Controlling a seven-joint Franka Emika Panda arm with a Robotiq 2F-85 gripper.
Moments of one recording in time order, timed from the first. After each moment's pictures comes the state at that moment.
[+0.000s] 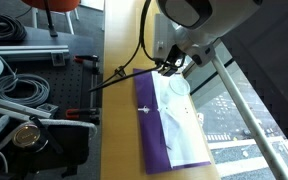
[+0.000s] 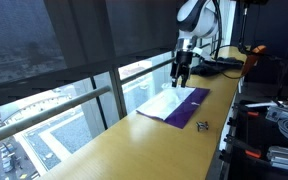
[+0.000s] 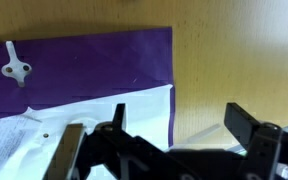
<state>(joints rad) -0.10 0.36 0.06 -2.05 0.50 2.35 -0.36</state>
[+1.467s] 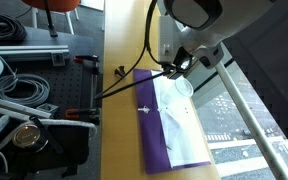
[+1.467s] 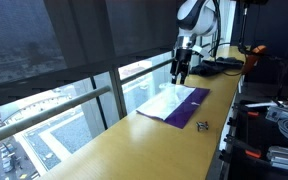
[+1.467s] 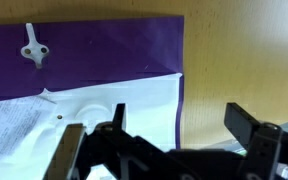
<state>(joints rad) -0.12 0.36 0.07 -2.02 0.46 2.35 -0.38</state>
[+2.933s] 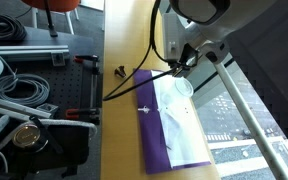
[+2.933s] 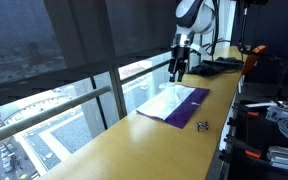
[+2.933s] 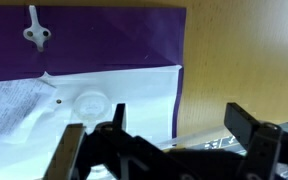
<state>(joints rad) -0.12 0.36 0.07 -1.99 0.42 2.35 -0.38</state>
